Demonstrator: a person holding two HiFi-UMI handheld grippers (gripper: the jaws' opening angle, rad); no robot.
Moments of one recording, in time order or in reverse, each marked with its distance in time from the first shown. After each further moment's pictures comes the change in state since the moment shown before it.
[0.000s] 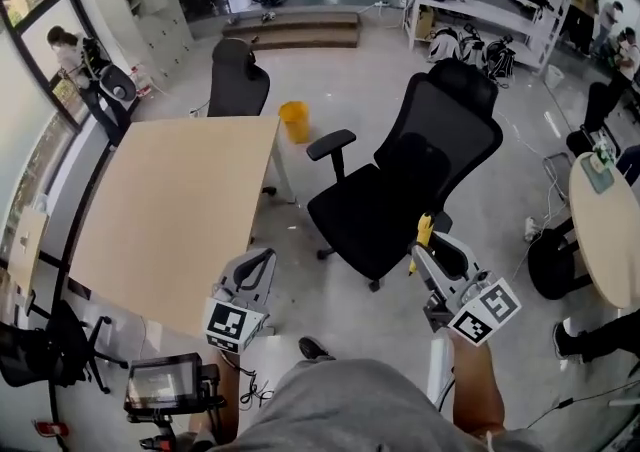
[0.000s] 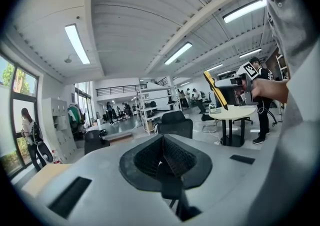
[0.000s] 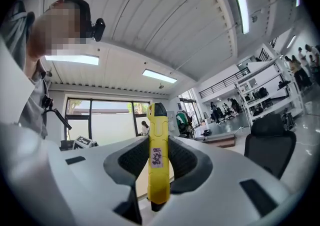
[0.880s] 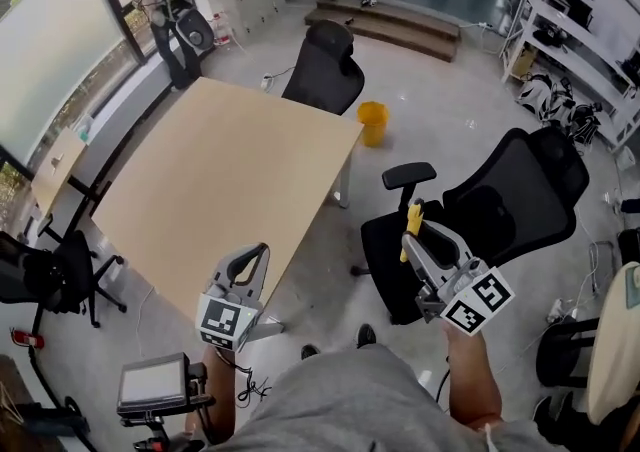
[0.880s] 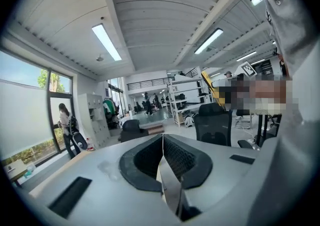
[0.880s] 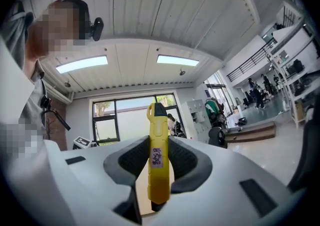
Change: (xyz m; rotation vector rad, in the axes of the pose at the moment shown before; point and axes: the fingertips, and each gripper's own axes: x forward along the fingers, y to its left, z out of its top) left arm -0.012 0.181 -0.046 -0.084 0.097 0.345; right arm 0.267 -0.008 -0.024 0.050 0.098 0.366
